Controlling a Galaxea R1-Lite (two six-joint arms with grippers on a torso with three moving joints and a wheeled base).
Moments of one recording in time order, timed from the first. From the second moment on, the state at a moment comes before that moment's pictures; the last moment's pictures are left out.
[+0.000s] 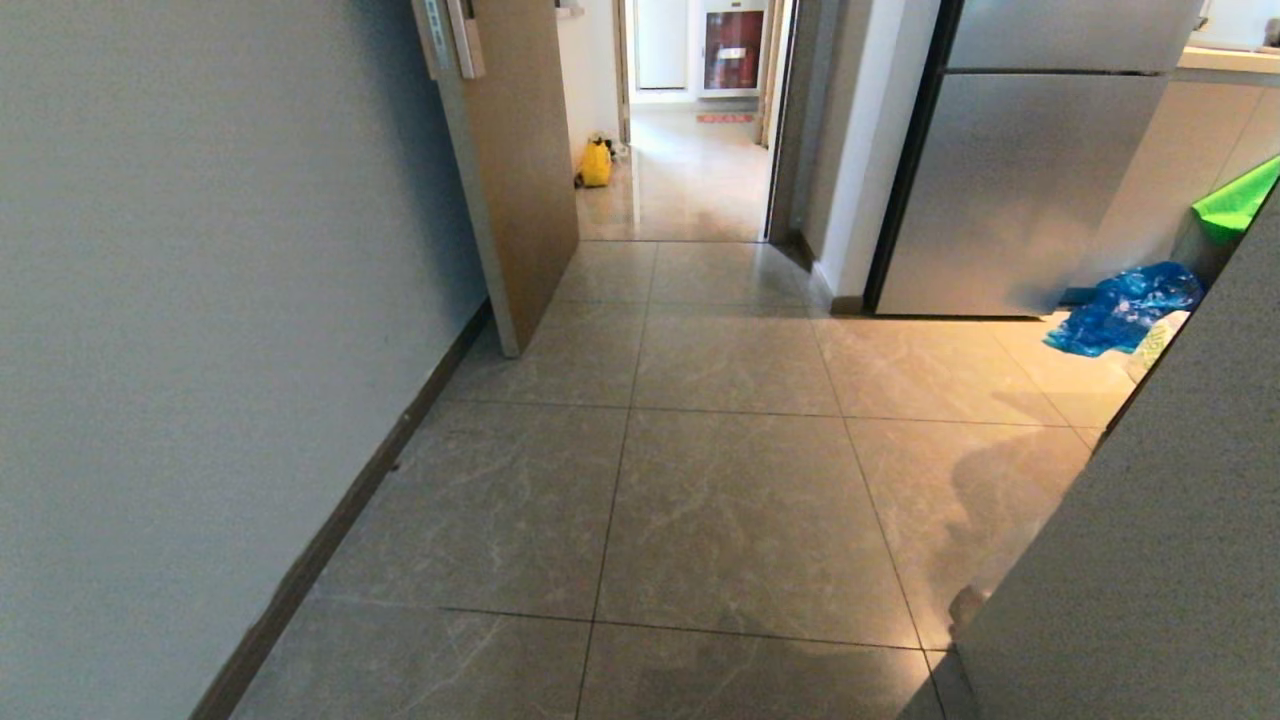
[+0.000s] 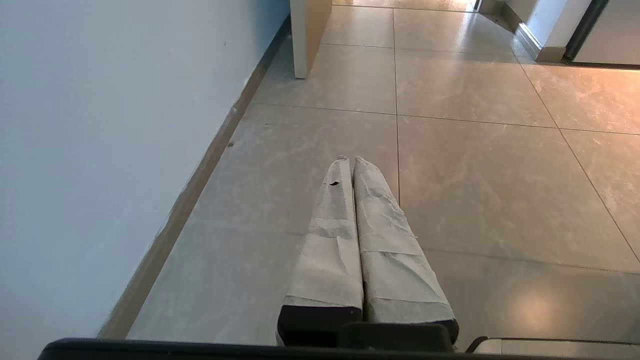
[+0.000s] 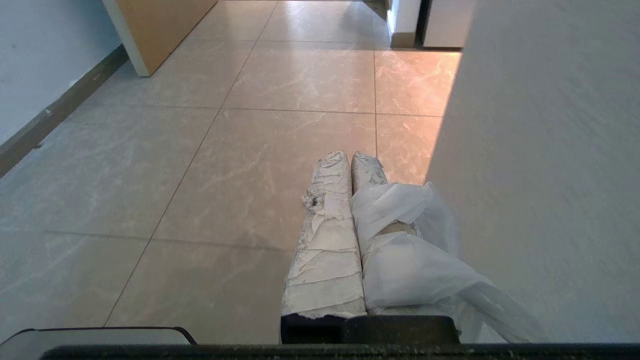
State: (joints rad) left arm 0.00 0.00 0.00 0.00 0.00 0.00; right arm -0.01 0.00 0.00 0.00 0.00 -0.02
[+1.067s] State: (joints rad) left arm 0.00 0.00 0.00 0.00 0.00 0.00; right arm -0.01 0.00 0.00 0.00 0.00 -0.02
